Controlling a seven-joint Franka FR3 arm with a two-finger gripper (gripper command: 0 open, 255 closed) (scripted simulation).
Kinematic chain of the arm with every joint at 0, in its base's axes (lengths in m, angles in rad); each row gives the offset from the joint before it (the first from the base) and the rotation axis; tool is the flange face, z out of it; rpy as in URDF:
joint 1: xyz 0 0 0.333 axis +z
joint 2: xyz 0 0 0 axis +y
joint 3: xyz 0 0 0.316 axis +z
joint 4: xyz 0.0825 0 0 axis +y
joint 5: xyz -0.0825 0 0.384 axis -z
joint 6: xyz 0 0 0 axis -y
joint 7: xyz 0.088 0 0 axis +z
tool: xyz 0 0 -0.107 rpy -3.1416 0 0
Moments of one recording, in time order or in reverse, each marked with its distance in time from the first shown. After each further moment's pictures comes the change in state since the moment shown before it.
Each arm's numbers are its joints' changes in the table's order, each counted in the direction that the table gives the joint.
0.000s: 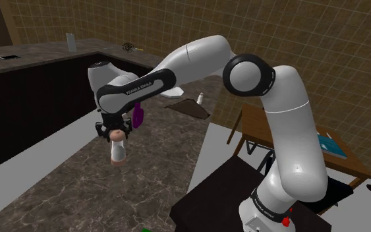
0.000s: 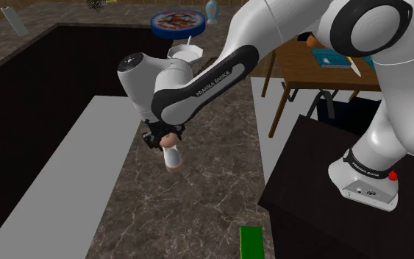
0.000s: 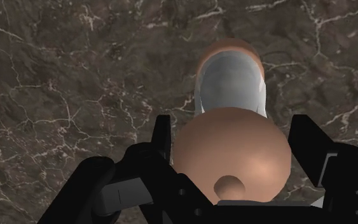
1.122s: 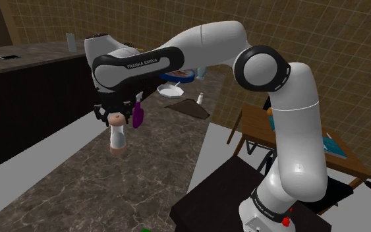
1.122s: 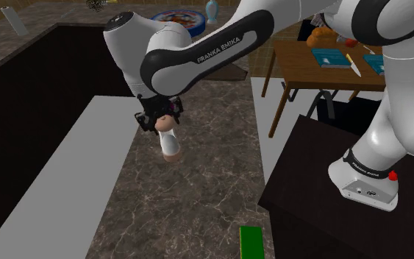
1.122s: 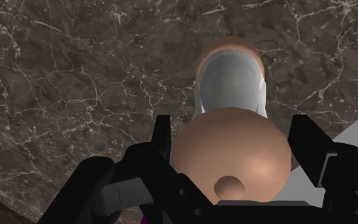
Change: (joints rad) arm -0.008 -0.101 0.023 -0.068 -0.037 -0.163 0.031
